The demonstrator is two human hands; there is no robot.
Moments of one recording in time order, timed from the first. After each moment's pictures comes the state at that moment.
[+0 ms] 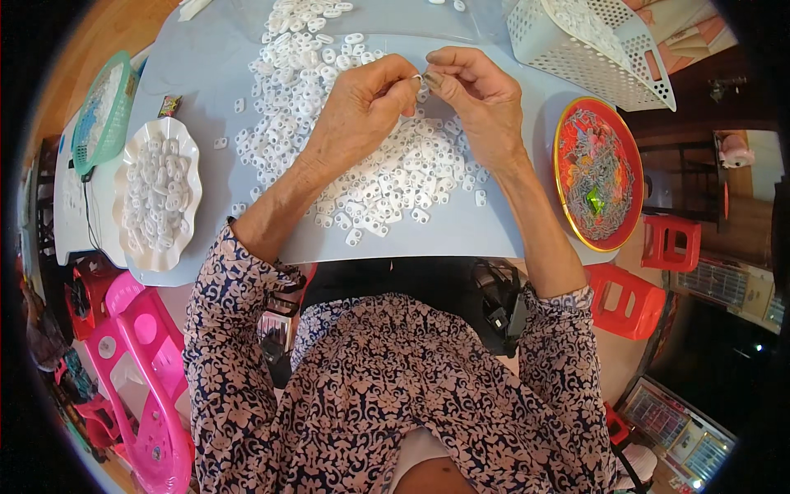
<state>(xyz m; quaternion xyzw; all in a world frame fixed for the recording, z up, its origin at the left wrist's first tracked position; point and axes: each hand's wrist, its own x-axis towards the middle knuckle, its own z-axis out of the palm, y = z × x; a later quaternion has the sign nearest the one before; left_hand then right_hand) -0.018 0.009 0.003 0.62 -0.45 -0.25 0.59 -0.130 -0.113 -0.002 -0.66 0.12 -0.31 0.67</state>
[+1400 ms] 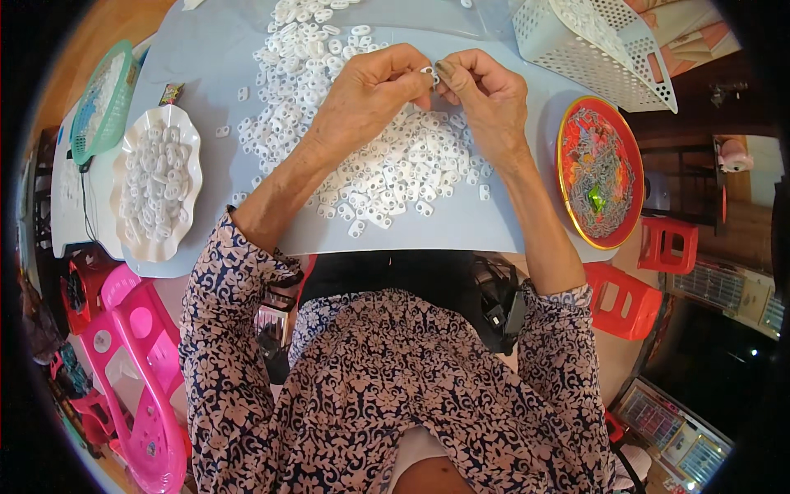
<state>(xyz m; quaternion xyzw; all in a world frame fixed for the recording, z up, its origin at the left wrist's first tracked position) -0.012 0.006 -0.001 0.57 -0.45 -0.31 0.61 -0.131 -0.111 -0.001 -0.70 0.14 -0.30 0.63</state>
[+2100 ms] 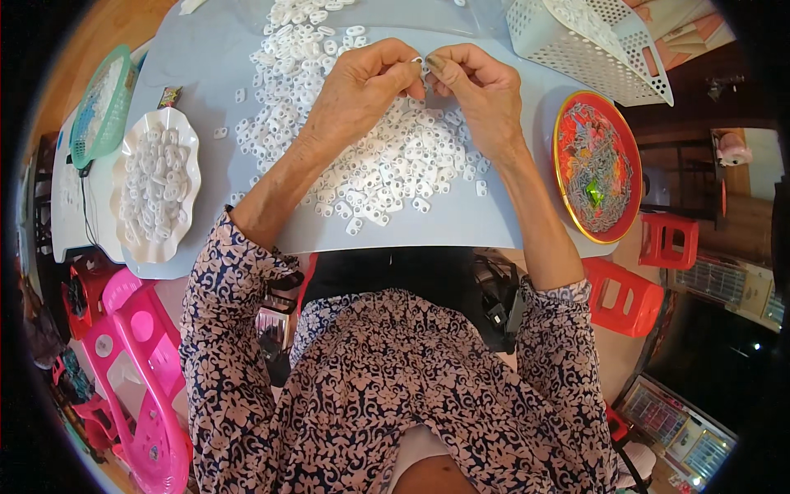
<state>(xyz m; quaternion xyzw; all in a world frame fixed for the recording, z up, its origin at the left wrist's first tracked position) -0.009 0.004 -0.003 0.56 -0.44 -0.30 0.64 -0.129 -0.113 -0.001 -0.70 0.14 -0.30 0.64</state>
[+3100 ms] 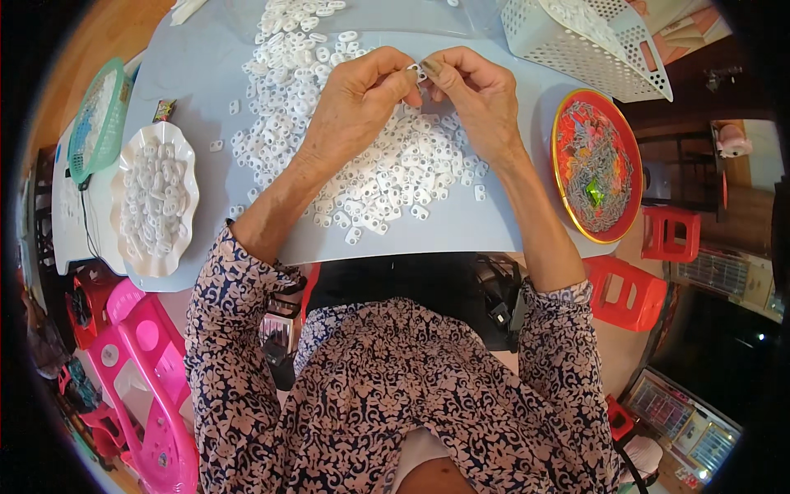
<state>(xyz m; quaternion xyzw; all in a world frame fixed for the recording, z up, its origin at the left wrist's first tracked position) -0.012 0.006 -0.006 0.59 -0.45 -0.27 0.62 -0.129 -0.113 -0.001 -0.71 0.13 -0.30 0.62</state>
